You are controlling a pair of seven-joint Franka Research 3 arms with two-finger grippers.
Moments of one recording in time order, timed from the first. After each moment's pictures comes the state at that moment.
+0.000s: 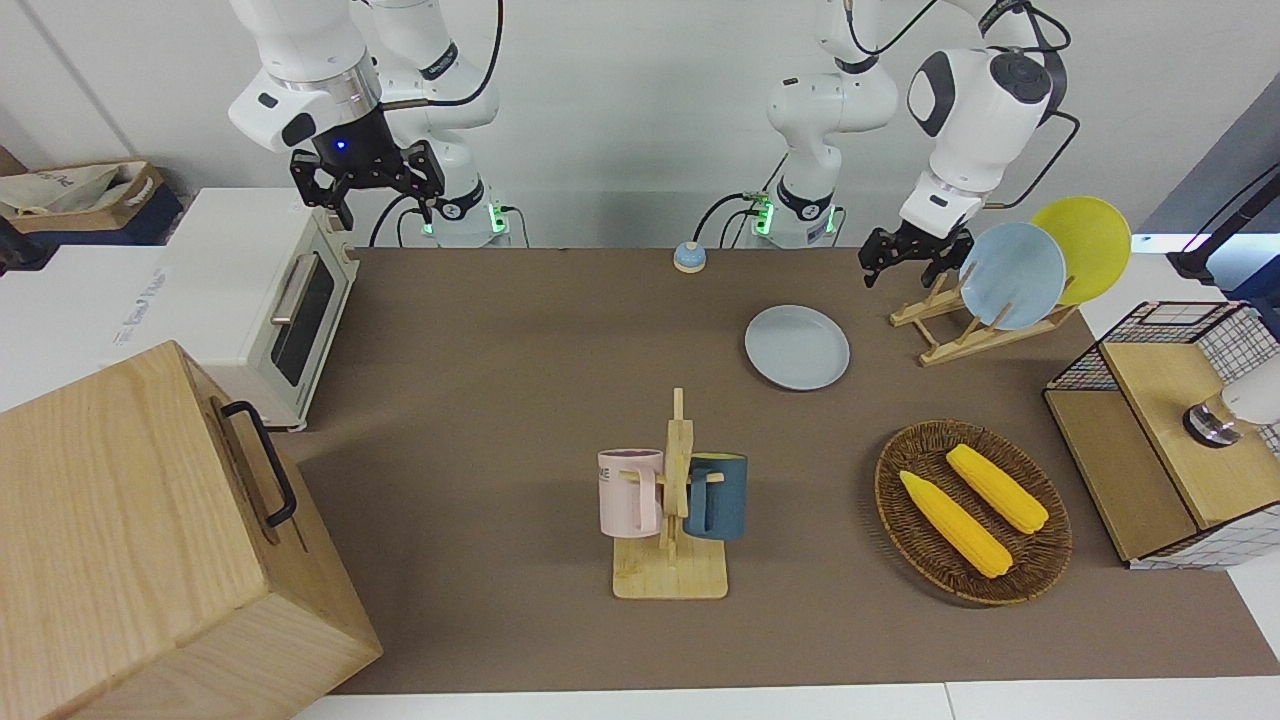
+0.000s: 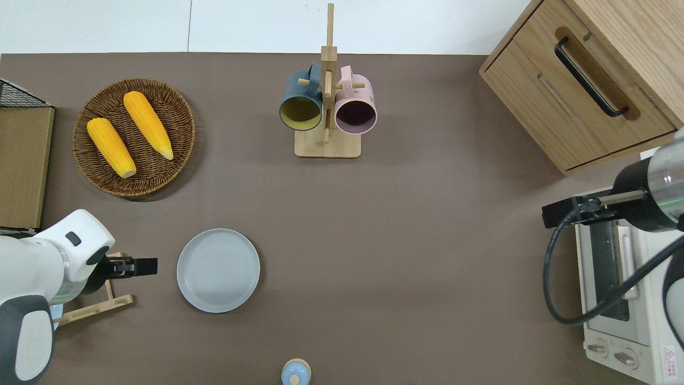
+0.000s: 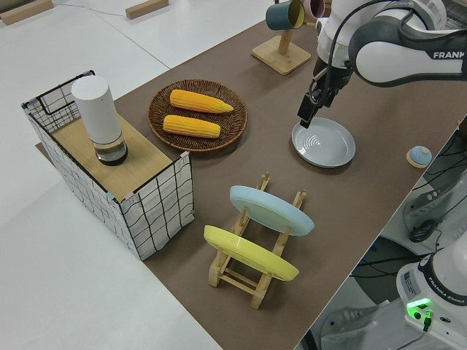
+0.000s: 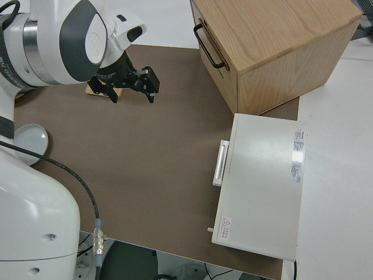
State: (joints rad) left arm 0.03 -0.31 -0.04 -2.34 -0.06 2.04 0.03; right arm 0.03 0.00 0.09 -1.47 0.00 1.39 0.03
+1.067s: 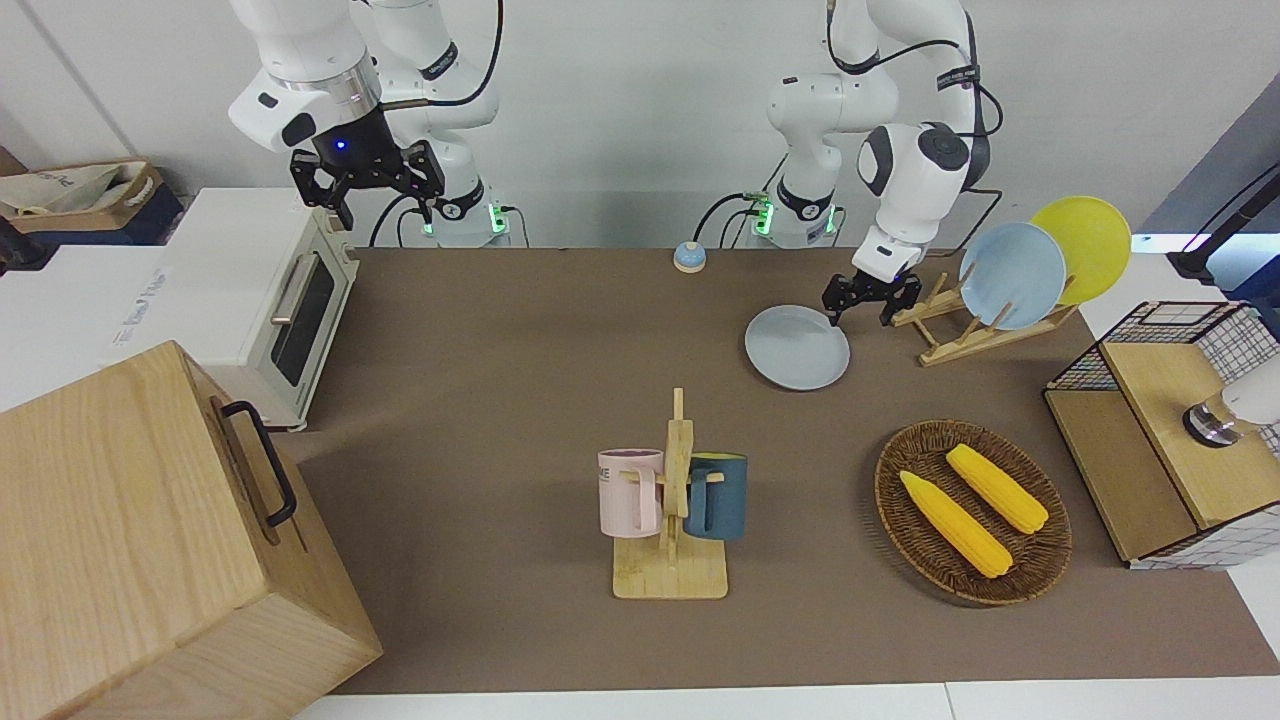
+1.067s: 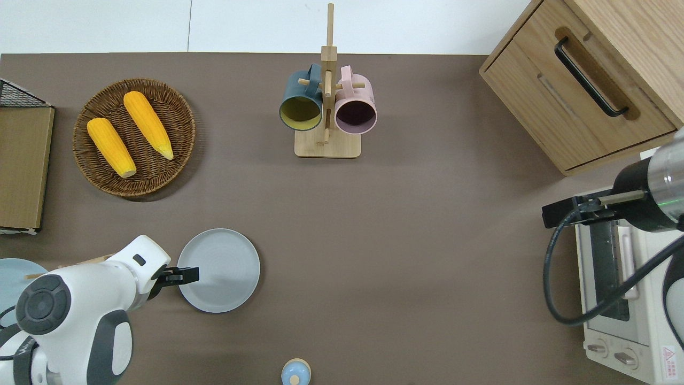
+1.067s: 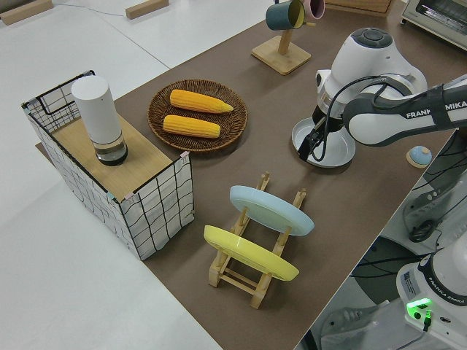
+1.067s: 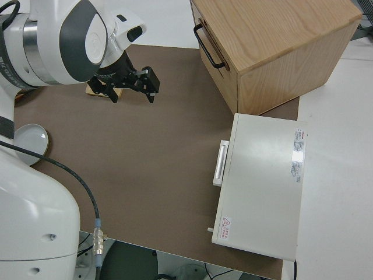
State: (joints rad) left arm -0.04 -0.23 -0.05 -2.61 -0.08 2.45 -0.04; right arm 0.03 0.00 0.09 -1.47 0.00 1.39 0.03
